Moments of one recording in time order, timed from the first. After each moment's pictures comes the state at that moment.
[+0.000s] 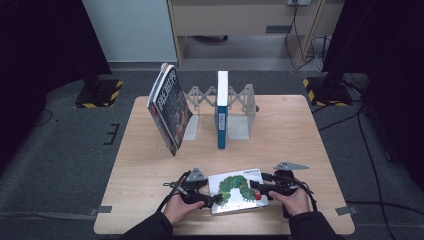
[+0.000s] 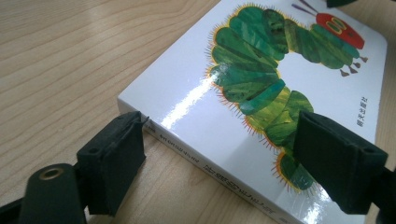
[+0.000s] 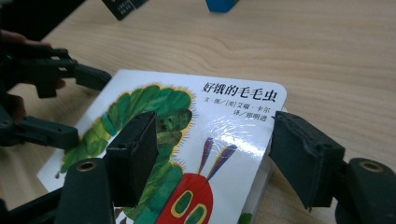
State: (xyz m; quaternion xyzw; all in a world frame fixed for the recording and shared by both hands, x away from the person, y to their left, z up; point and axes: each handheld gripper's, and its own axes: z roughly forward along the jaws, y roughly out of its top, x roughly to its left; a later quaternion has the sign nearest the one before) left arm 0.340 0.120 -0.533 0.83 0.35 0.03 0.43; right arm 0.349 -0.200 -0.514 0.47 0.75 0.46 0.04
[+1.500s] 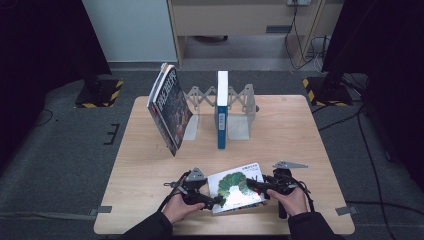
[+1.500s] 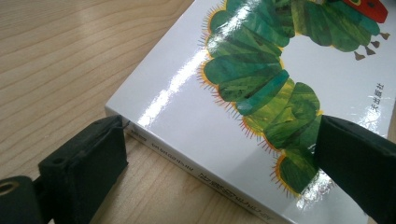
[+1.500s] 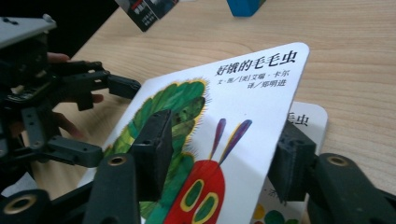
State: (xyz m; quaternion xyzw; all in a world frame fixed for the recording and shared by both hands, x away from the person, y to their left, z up) left arm 0.342 0.119 -0.536 0.83 0.34 0.02 0.44; right arm 0.350 -0.192 -0.512 0.47 0.73 0.49 -0.01
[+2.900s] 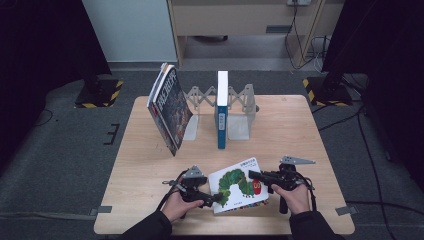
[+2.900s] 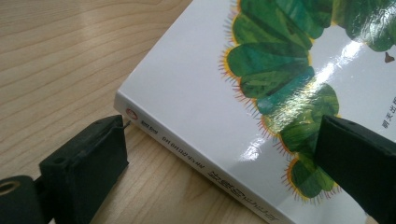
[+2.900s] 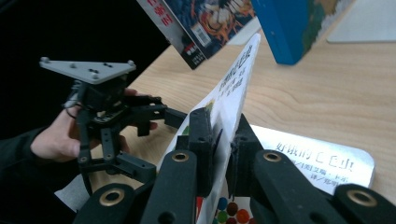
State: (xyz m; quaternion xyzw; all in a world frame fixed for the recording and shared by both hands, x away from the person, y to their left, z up) left arm 0.349 0.124 -0.538 0.81 0.36 -0.01 0.46; right arm 0.353 -0.201 -0.490 0.42 0.70 0.57 -0.04
